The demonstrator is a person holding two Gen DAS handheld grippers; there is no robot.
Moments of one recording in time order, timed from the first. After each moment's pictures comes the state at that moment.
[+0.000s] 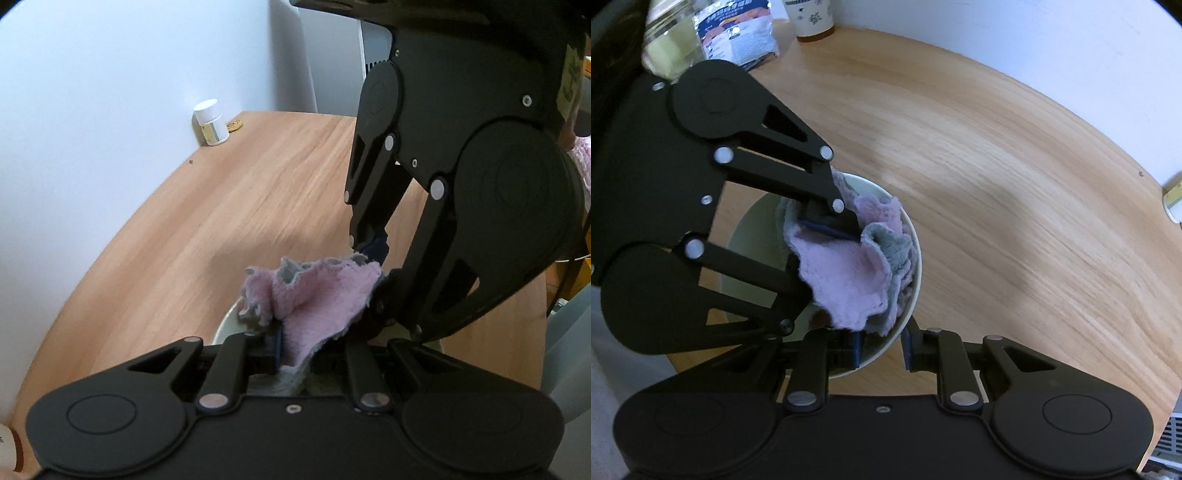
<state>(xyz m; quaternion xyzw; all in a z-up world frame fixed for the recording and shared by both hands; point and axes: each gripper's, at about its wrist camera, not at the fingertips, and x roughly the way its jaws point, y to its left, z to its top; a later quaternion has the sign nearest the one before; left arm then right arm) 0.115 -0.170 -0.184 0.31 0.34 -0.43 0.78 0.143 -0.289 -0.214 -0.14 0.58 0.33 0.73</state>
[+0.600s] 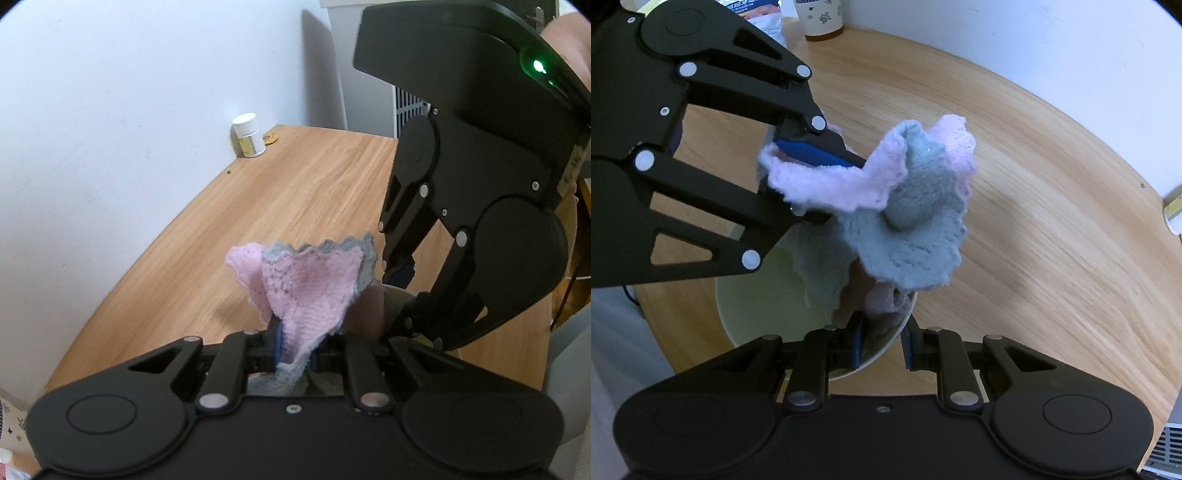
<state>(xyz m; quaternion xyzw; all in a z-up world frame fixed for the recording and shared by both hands) 0.109 -0.151 -0.149 0.31 0.34 -0.40 0.79 0.136 -0.285 -0.213 -0.16 0.57 0.34 0.73</state>
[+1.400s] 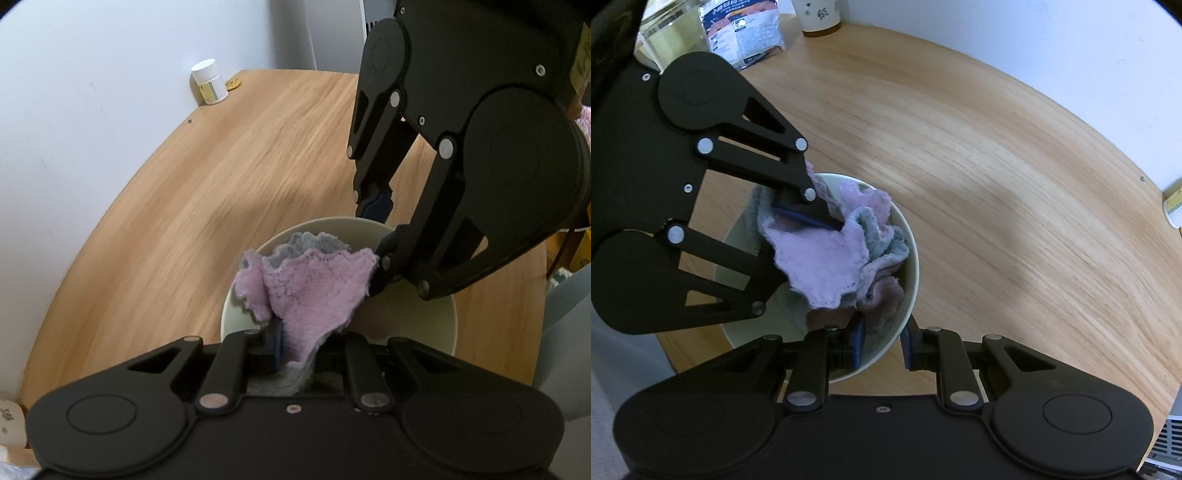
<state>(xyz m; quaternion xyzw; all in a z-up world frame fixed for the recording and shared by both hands) 0.112 -0.162 -0.188 0.36 0.40 -0.40 0.74 0.134 -0.275 -0.213 -0.16 0.58 0.33 0.73</state>
